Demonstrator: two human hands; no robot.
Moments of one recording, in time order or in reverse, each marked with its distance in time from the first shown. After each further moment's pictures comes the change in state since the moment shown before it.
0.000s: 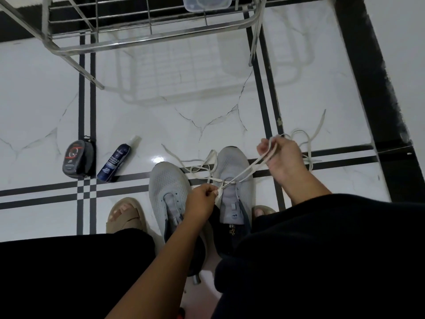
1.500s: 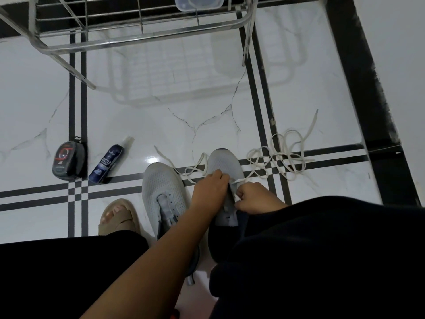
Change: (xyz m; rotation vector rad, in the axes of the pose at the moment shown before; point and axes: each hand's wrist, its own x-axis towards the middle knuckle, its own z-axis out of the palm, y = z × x) left_hand 0.012 0.035 0.018 0.894 0.015 0.594; right_hand -0.028 0.053 -0.036 -1.915 -0.365 -0.078
